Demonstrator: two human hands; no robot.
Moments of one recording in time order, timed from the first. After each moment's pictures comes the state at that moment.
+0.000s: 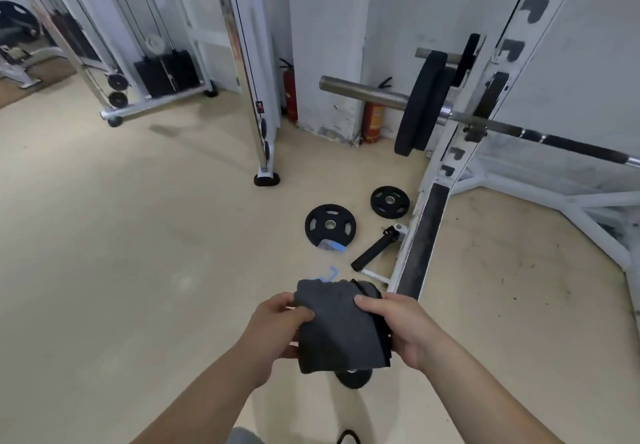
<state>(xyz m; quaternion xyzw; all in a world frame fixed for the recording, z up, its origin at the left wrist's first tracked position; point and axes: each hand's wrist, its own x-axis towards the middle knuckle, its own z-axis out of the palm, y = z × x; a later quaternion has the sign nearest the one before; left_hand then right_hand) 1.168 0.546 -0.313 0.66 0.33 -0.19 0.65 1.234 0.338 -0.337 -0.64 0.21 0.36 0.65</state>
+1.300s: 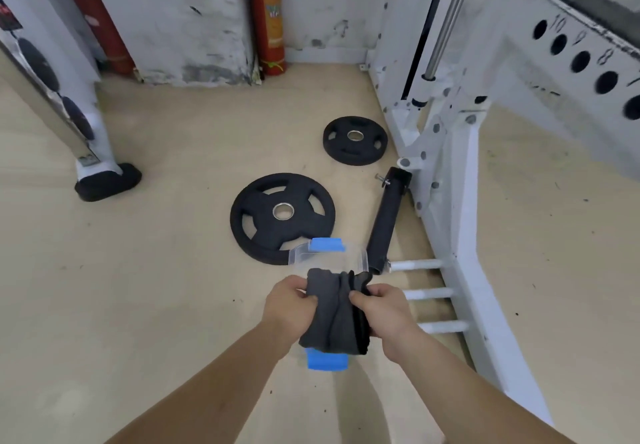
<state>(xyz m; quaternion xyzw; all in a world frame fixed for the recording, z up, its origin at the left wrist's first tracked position) 1.642 0.679 -1.068 0.81 0.12 -0.29 0.50 1.587 0.513 -1.077 -0.64 0.41 0.11 0.63</state>
